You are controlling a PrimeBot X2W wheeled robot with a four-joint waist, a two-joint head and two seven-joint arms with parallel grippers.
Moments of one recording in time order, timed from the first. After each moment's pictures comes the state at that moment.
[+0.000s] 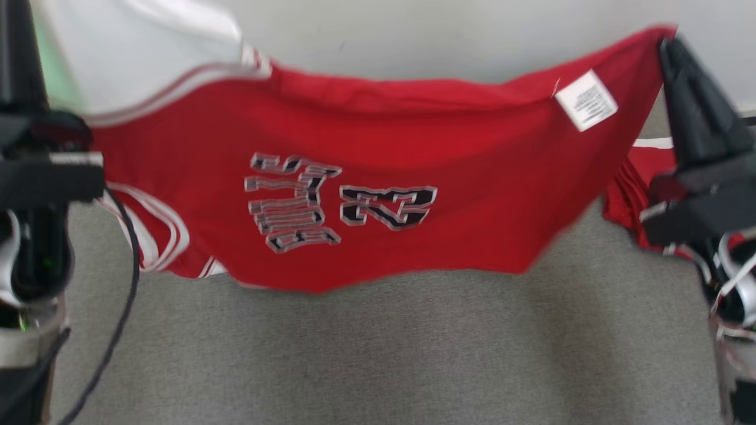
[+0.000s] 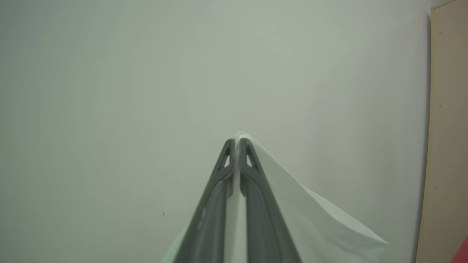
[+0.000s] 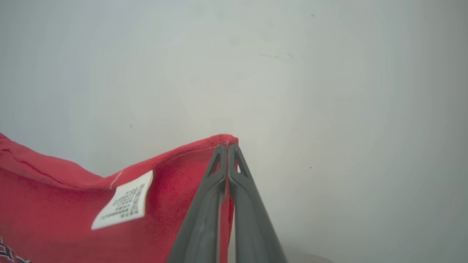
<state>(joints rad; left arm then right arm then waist) -0.71 0.43 -0.13 -0.16 -0.74 0.02 -0.07 -0.50 -0.30 0.02 -0.28 0.23 0.13 0.28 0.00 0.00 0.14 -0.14</state>
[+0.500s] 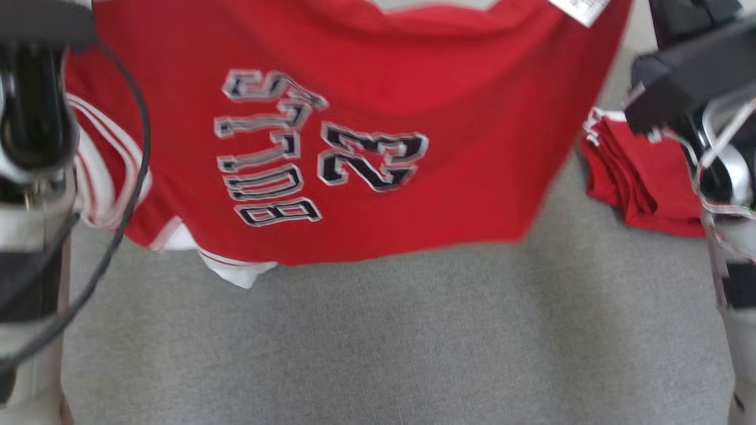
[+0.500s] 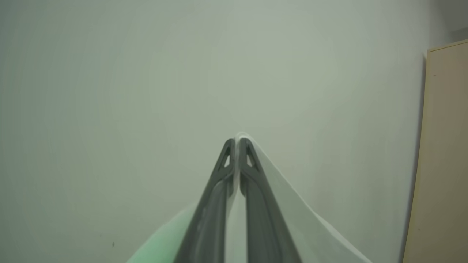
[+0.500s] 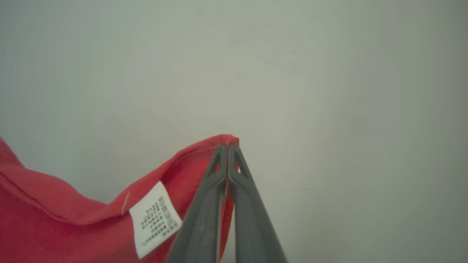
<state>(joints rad) -1.02 0.33 -0.16 0.02 -0.77 0.07 -0.04 -0.85 -0.36 0.17 0.00 0.25 0.13 0.28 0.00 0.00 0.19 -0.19</state>
